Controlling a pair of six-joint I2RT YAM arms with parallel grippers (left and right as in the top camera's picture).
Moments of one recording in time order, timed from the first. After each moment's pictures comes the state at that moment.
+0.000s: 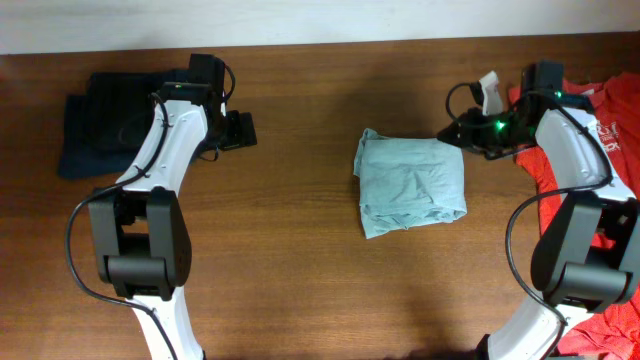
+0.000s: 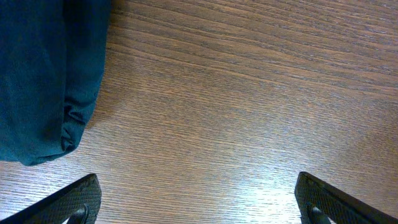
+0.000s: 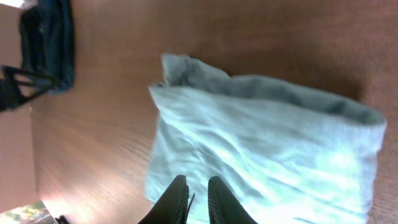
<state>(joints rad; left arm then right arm) -0.10 2.11 1.73 -0.93 -0.03 -0.29 -0.22 1.96 1.53 -0.90 -0.75 -0.08</state>
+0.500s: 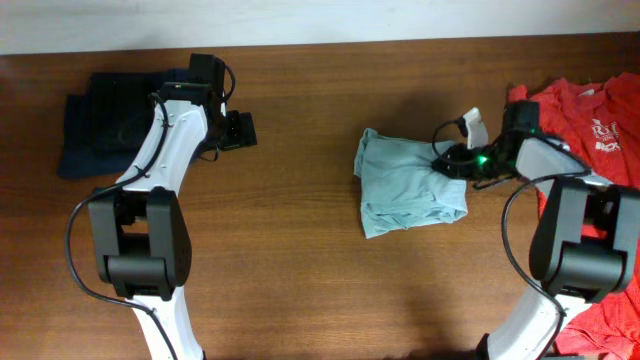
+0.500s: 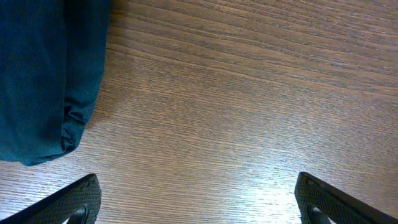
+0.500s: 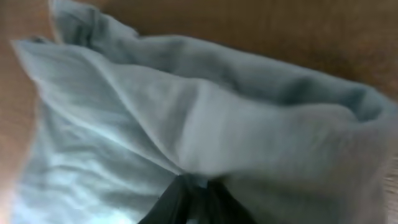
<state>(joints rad) -0.10 2.11 1.73 -0.93 -0.03 -0.29 -0.22 2.02 1.24 -0.53 -0.65 -0.18</state>
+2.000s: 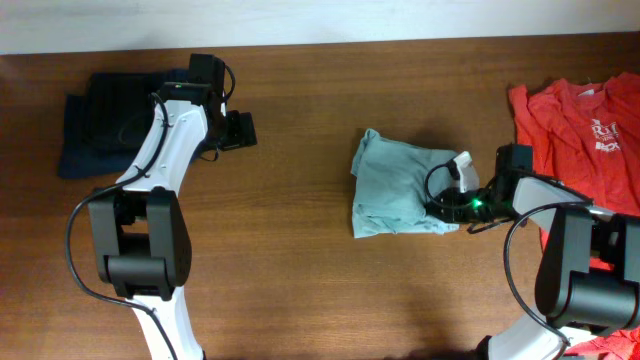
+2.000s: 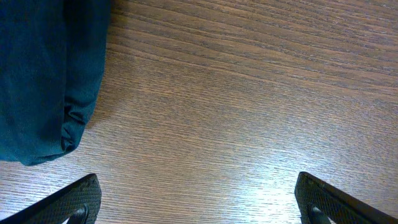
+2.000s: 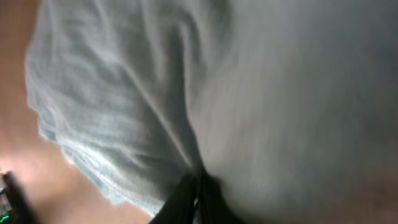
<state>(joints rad) -0.10 2.11 1.73 -0.93 -0.03 -0.28 -0.23 1.85 0.93 -0.60 -0.71 -0.24</state>
